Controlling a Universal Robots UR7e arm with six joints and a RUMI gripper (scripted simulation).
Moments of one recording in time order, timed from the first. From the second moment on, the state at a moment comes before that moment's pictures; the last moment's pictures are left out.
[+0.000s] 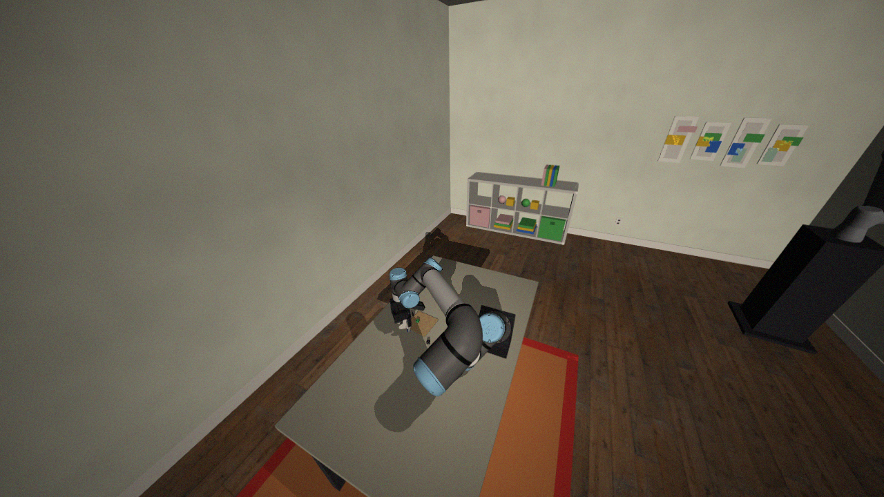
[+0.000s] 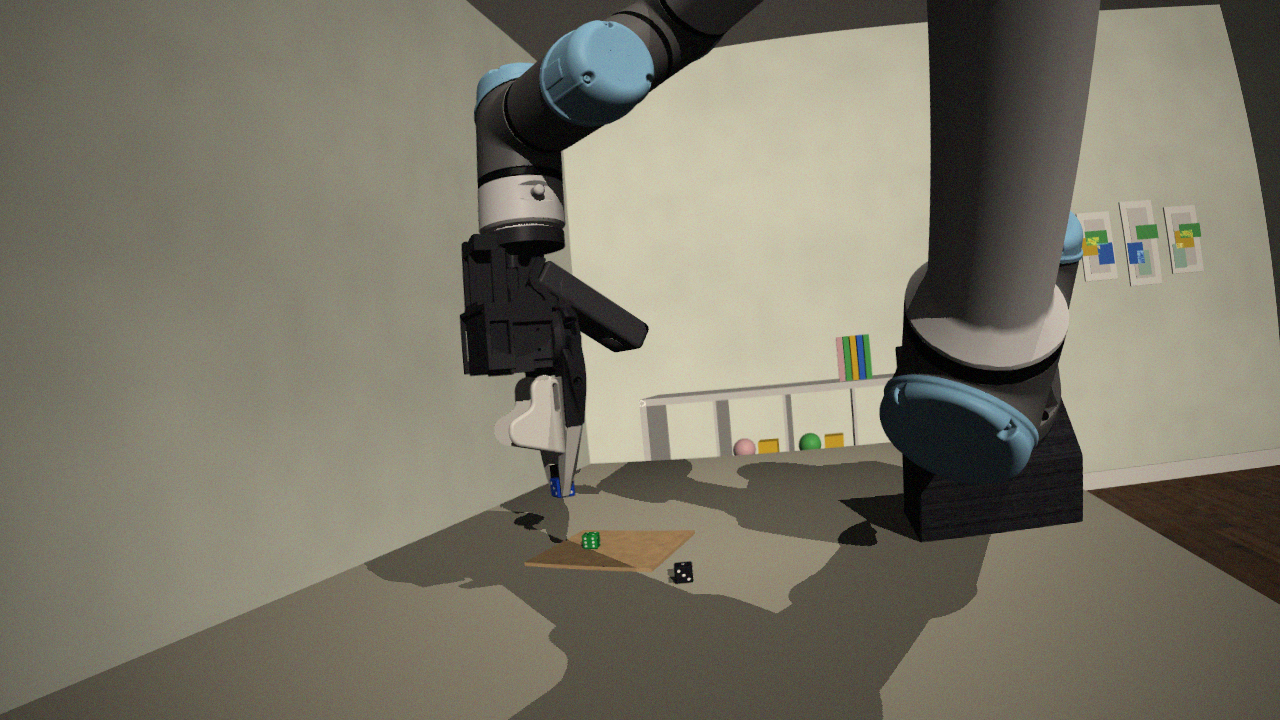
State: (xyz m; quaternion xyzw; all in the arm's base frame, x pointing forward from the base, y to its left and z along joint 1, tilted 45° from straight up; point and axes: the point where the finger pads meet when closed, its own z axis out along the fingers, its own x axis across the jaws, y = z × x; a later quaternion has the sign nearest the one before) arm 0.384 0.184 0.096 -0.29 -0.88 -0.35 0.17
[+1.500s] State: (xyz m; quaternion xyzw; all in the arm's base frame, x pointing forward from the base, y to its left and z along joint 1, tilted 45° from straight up) arm 0.363 0.195 0.094 -0.63 -0.63 -0.27 0.37
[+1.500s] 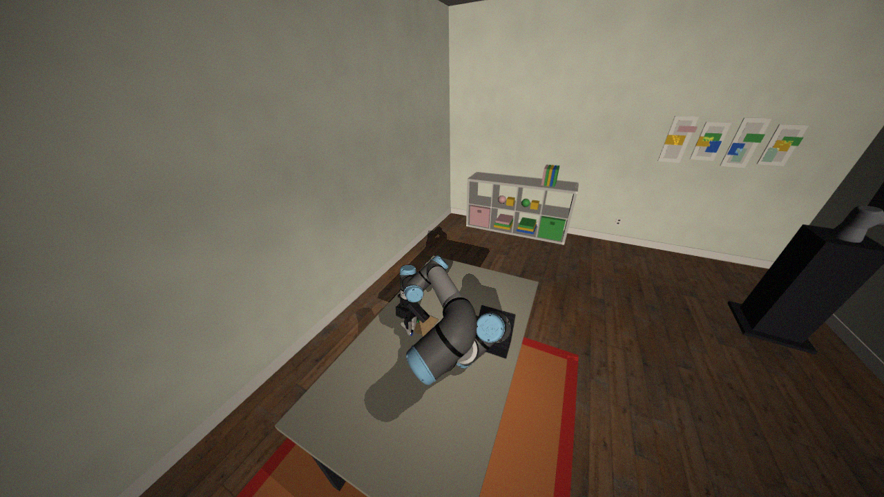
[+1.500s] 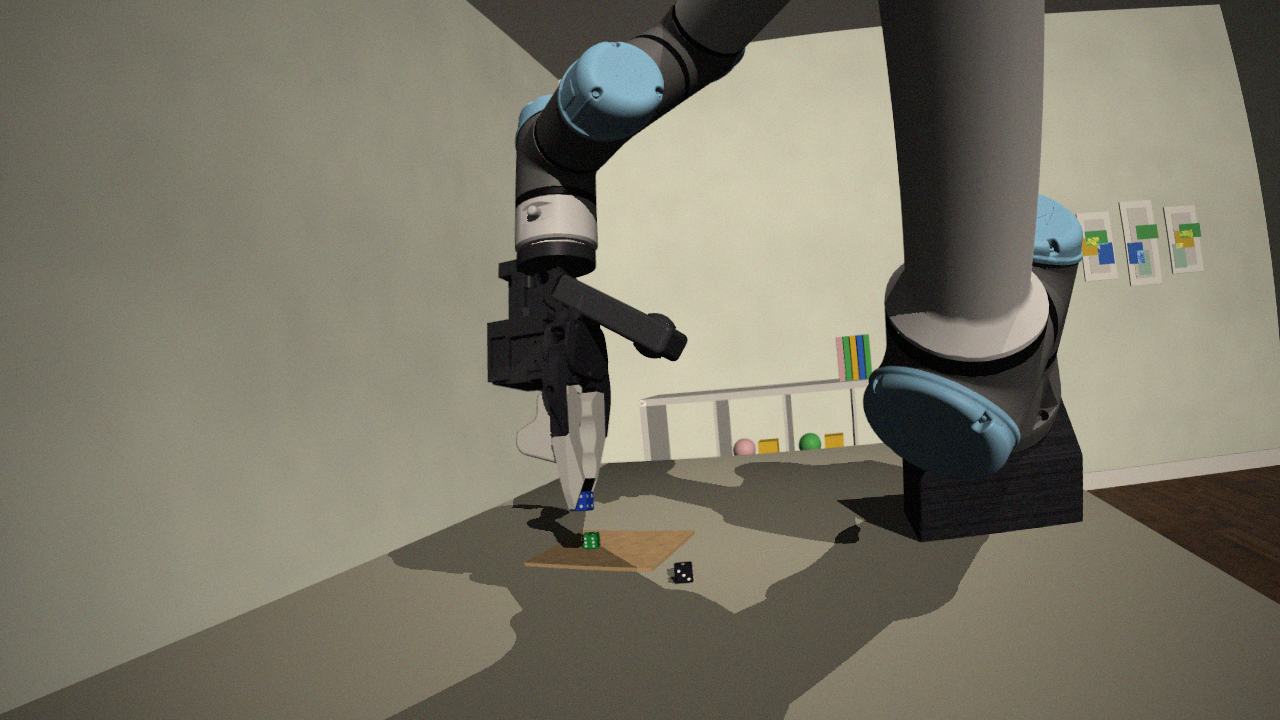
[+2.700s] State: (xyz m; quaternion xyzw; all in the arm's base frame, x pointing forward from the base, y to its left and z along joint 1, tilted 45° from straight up) arm 0.361 0.205 0.101 -0.82 -0.21 -0.08 0.52
